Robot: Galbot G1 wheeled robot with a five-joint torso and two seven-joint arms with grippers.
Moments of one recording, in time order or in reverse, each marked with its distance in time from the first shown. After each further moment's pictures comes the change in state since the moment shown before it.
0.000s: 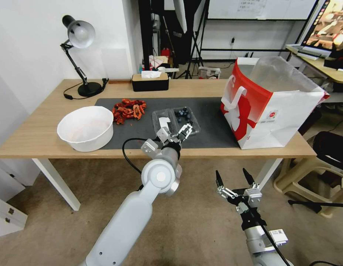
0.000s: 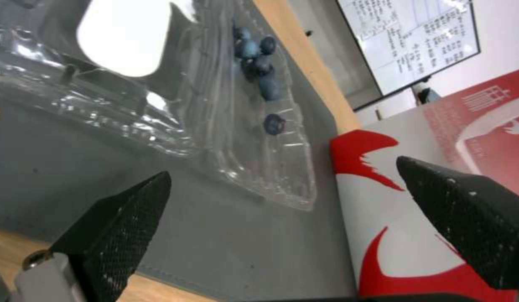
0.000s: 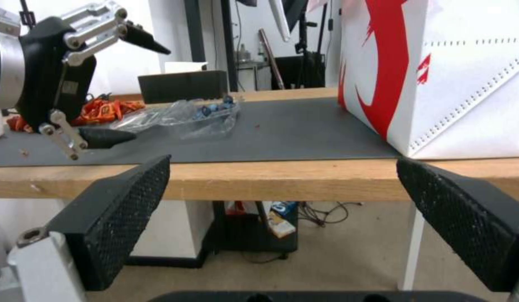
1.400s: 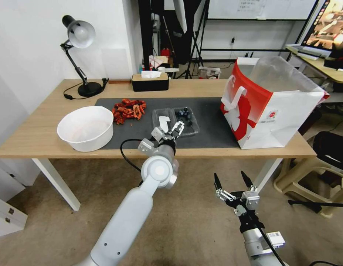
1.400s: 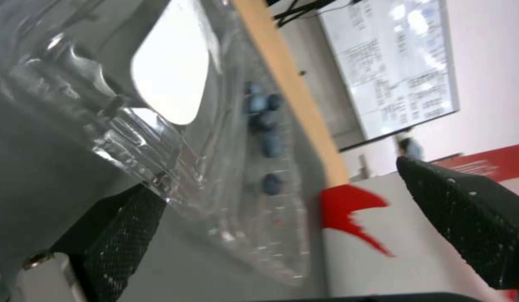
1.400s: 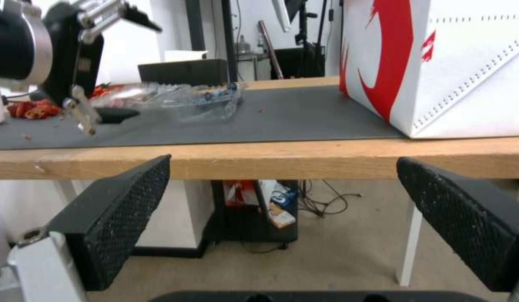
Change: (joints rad) left arm -0.011 -0.045 -0.047 0.076 -0.019 -0.122 0.096; right arm -0.018 0.017 -0.007 -0.012 -0.021 0.007 -0.001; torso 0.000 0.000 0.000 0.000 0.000
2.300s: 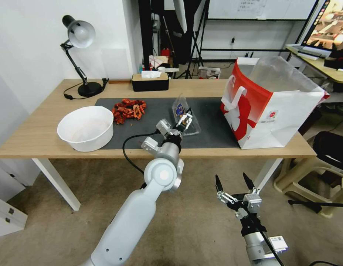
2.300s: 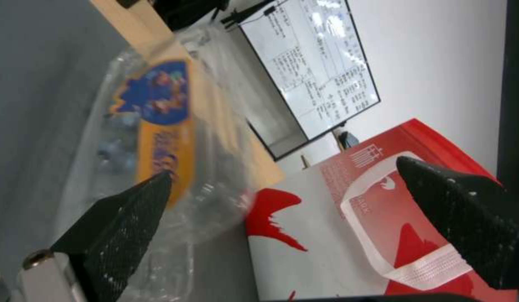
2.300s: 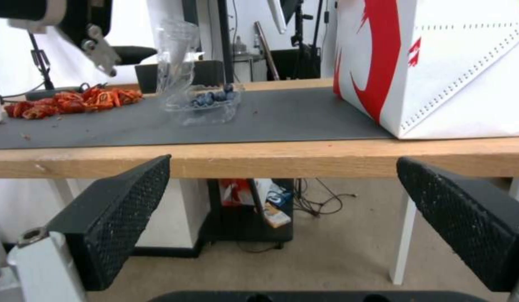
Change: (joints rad) left arm -0.041 -0.003 0.054 -0.001 0.095 -0.010 0.158; right arm -0.035 0.014 0.016 0.017 -0.016 0.012 -0.001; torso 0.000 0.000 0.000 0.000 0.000
